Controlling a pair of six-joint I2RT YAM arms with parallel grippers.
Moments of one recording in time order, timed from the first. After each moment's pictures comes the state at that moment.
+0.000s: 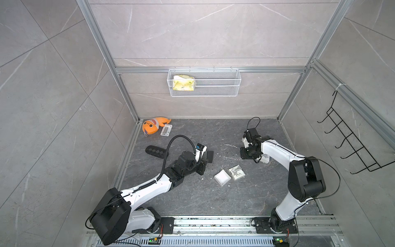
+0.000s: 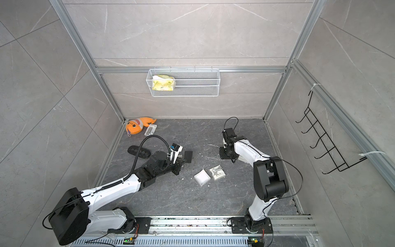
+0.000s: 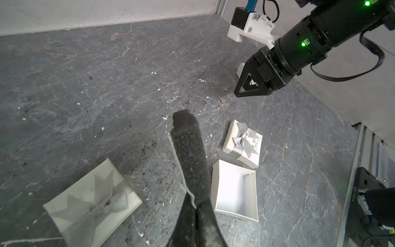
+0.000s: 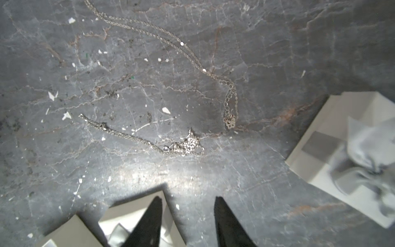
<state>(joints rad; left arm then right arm) -0.75 1.27 0.69 0.12 0.16 -0.21 0.26 1.70 1.21 -0.76 -0.01 0.18</state>
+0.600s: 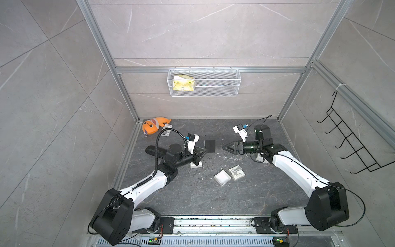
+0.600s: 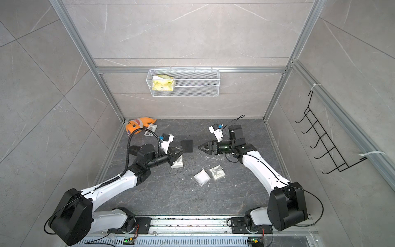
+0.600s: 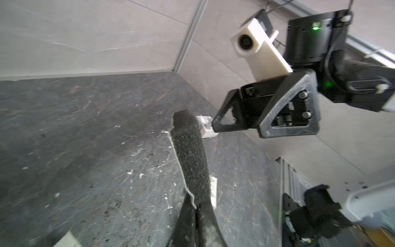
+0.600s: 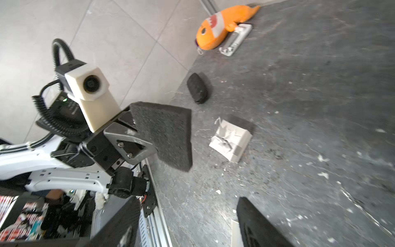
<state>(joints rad) -0.56 1.27 0.66 0.49 0.61 -0.39 0.32 1.40 1.06 -0.24 -0.95 0.31</state>
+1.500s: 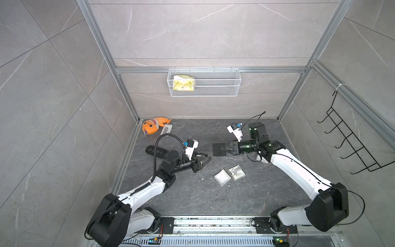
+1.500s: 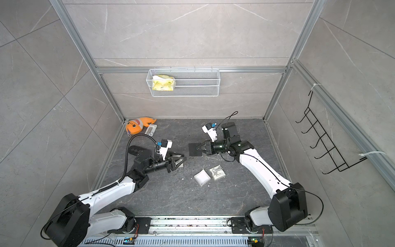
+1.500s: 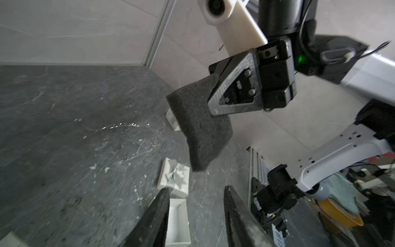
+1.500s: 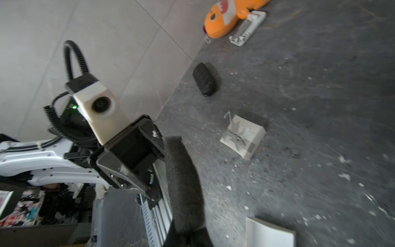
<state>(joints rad) -0.56 1.15 0.51 0.49 0.63 -0.41 0.40 1.39 1.18 -0.52 -0.77 0.24</state>
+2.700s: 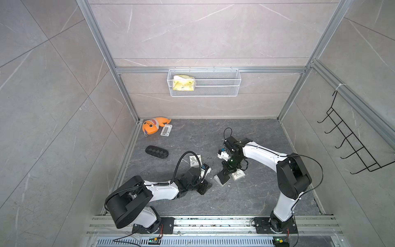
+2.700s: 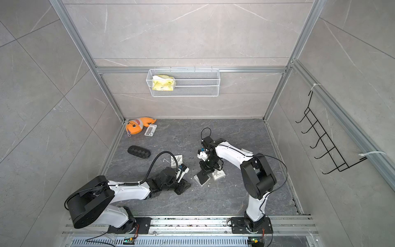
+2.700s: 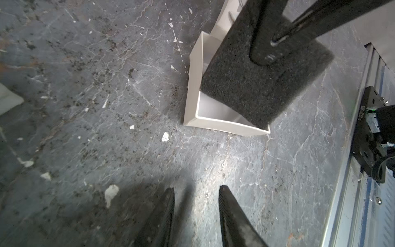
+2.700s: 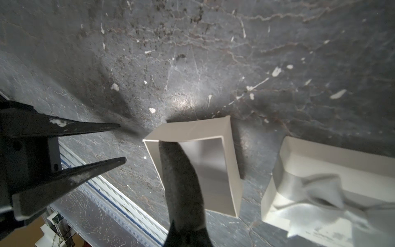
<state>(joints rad) -0.88 1.49 0.48 0.27 0.22 -0.30 0.55 1.83 1.31 -1.01 -0.41 0.09</state>
